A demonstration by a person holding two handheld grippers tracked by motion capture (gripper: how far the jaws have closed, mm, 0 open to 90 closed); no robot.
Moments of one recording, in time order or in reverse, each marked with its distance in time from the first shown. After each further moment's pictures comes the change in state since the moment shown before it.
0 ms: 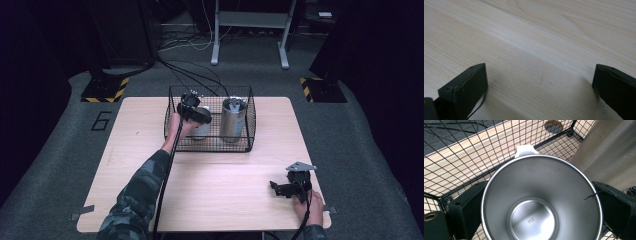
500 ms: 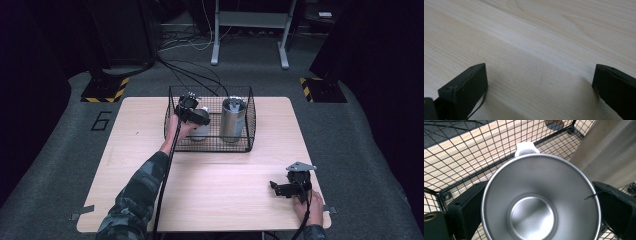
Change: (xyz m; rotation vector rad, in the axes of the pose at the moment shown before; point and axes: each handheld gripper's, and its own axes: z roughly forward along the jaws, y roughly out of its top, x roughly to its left) left arm 0.006 -0.008 -0.003 -0.023 -0.016 -0.022; right arm 0.000 0.000 0.000 0.000 0.000 0.000
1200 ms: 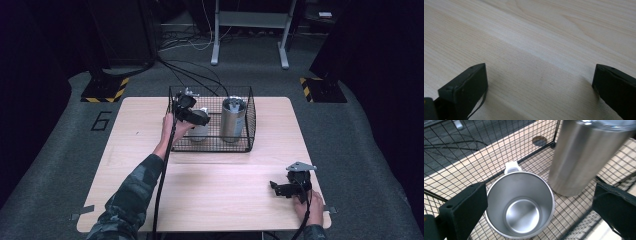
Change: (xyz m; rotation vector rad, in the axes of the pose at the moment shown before) left arm -0.025 0.003 -0.056 -0.089 -0.007 0.102; right arm 0.000 0.000 0.000 0.000 0.001 0.000
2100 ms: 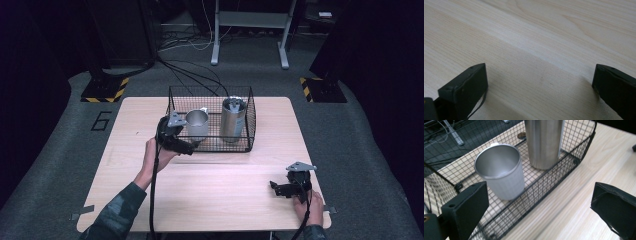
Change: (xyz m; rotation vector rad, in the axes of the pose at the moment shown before) left arm -0.045 -0.073 -0.077 -0.080 0.000 0.115; right arm 0.000 0.000 0.000 0.000 0.000 0.000
